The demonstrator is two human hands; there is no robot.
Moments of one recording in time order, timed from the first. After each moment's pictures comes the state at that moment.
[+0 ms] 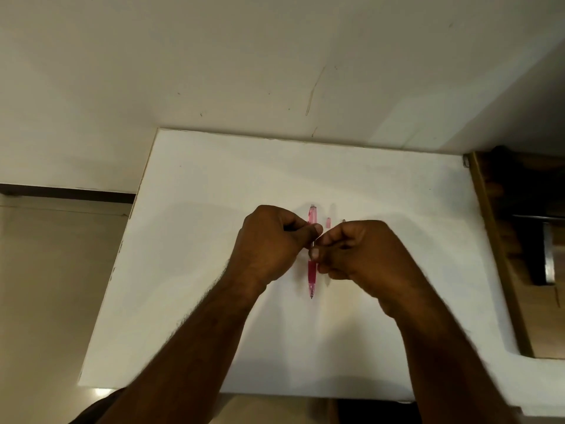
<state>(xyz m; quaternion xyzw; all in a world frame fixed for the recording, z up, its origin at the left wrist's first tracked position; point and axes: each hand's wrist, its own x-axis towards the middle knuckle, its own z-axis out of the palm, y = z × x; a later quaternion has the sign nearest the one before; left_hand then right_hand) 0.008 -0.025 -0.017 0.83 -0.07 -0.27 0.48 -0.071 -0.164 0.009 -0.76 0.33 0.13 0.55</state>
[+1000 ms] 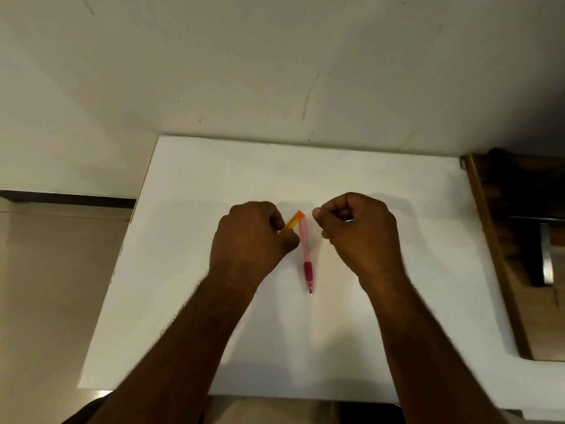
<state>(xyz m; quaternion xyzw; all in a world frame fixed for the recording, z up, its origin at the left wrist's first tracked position) 0.017 -0.016 -0.017 0.94 -0.11 -0.14 0.28 -0.048 -0.164 -0.004 -0.83 0.34 -0.05 0.43</state>
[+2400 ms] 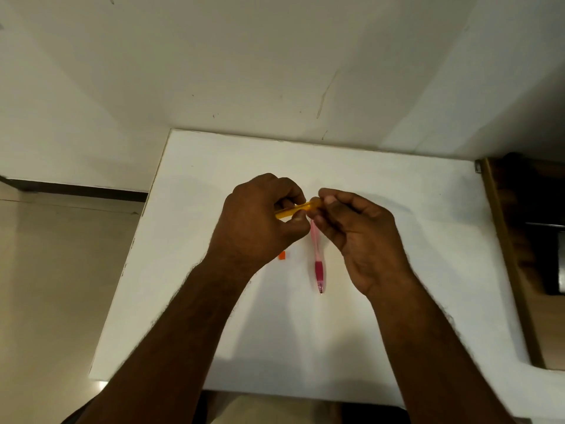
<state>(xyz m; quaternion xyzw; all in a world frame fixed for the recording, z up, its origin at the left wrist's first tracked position) 0.029 -0.001 0.007 0.88 -0.24 -0.05 0.40 -0.039 -0.144 0.002 -0.51 0.36 -0.06 0.78</state>
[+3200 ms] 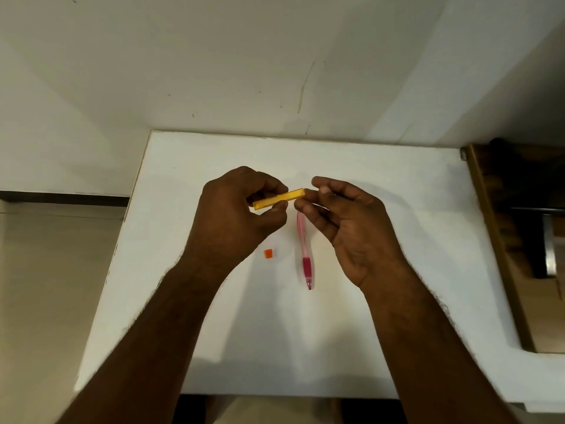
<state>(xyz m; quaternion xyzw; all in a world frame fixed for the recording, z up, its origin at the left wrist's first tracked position) 0.032 0.003 0.005 0.86 -0.24 -0.03 0.45 -0.039 -0.155 0.009 -0.46 0.36 -0.07 0.81</state>
